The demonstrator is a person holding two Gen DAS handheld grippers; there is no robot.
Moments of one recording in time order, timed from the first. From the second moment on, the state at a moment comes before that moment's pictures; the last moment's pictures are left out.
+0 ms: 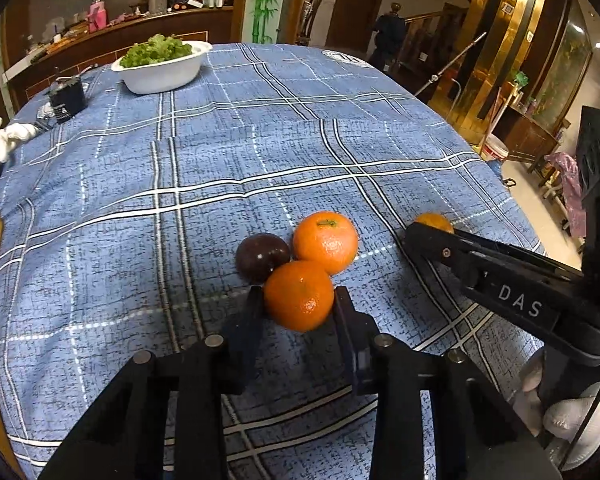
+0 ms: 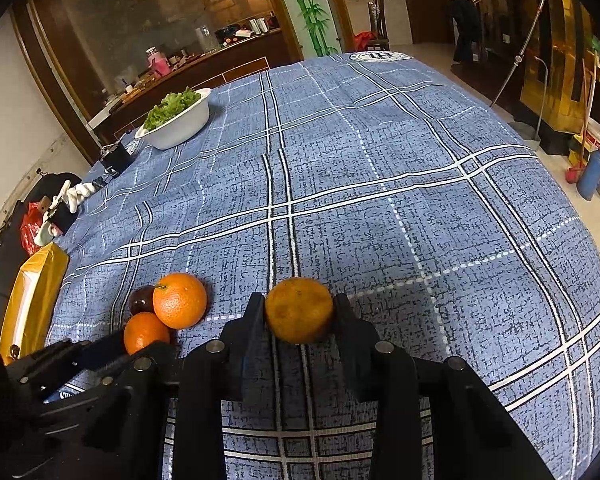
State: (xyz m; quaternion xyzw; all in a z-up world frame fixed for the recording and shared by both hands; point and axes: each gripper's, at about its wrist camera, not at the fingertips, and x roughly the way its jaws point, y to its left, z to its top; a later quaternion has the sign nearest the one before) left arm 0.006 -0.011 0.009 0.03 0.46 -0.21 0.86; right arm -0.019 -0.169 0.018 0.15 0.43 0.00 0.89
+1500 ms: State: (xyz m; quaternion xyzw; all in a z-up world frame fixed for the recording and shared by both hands) left arm -0.126 0.369 0.062 -0.22 0.37 0.04 0.90; right arm -0.124 0.126 0.085 0.05 0.38 0.24 0.89
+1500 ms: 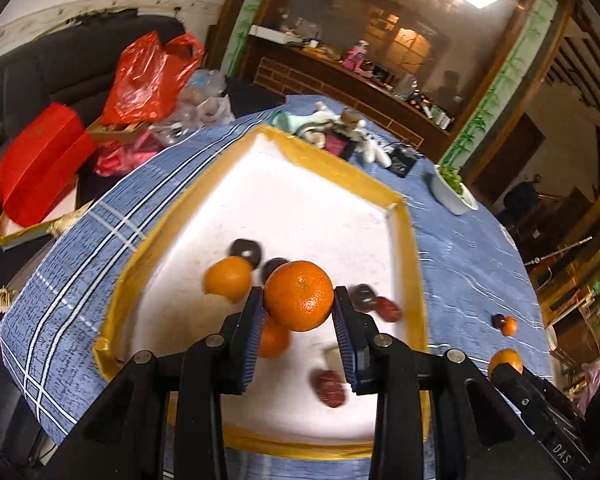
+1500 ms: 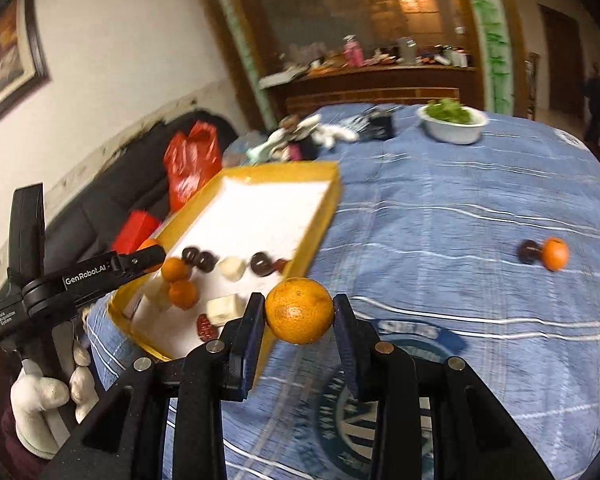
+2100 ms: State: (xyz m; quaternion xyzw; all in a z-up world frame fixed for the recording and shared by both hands) left arm -0.129 0.376 0.052 -0.21 0.37 0.06 0.90; right arm -0.094 0.211 0.054 -0.01 0.41 0.27 0.87
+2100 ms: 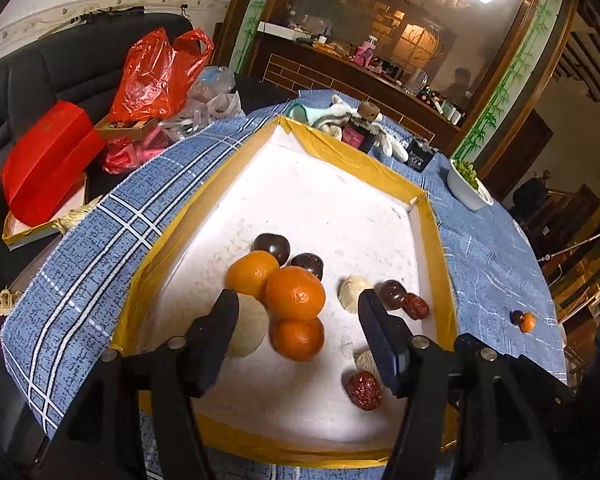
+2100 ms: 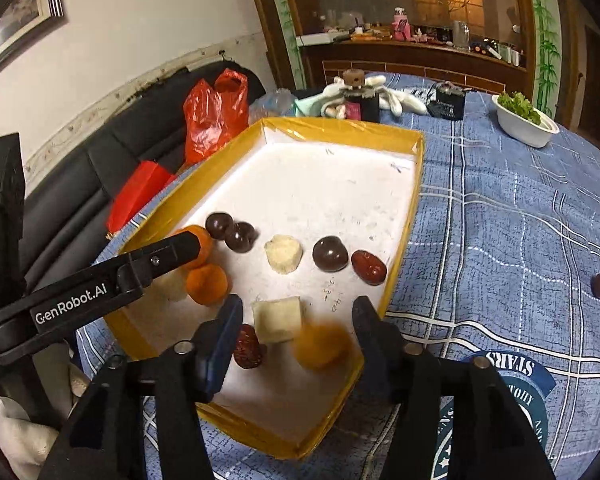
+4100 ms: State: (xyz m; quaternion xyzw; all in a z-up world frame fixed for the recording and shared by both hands) left arm -0.172 0.203 0.105 0.01 0.34 0.02 0.94; right arm -0.152 0.045 0.057 0.14 0.37 0.13 0.91
